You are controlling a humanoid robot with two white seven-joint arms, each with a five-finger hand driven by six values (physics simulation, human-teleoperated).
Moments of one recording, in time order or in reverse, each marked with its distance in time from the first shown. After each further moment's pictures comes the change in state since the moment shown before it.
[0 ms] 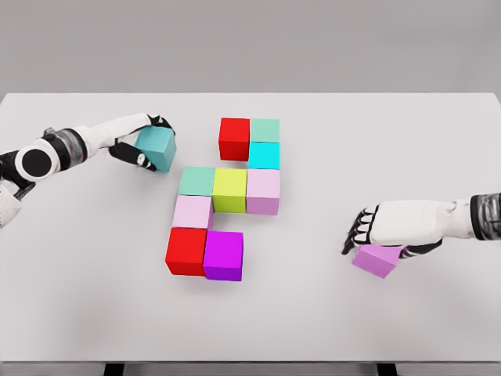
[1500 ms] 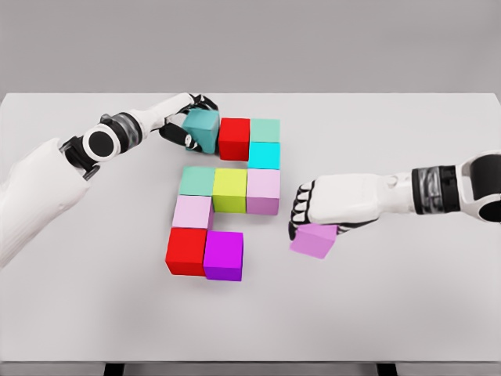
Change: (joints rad) left arm -0.051 -0.259 0.026 0.182 0.010 0.064 0.069; right arm -0.124 0.226 0.011 -0.015 -0.010 0.000 0.000
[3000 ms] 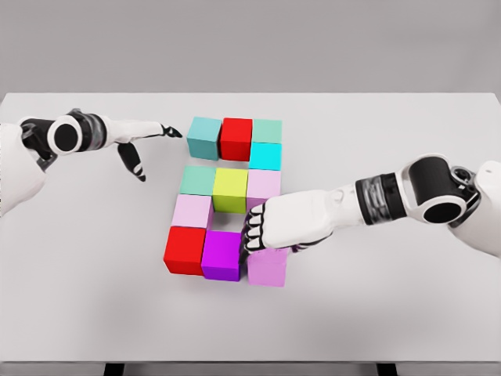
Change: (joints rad) left arm -0.049 0.141 -0.031 -0.078 -0.305 -0.014 -0.385; right arm -0.115 0.129 0.176 0.000 0.001 0.000 0.000
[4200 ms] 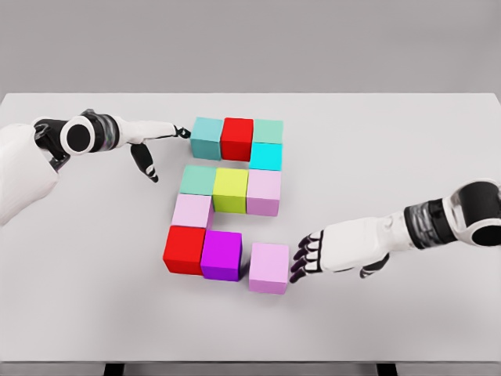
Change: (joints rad) left arm 0.000 -0.034 0.001 -0.005 0.007 0.002 0.000; right arm -0.003 -0.211 0.149 -0.003 0.001 0.000 0.000
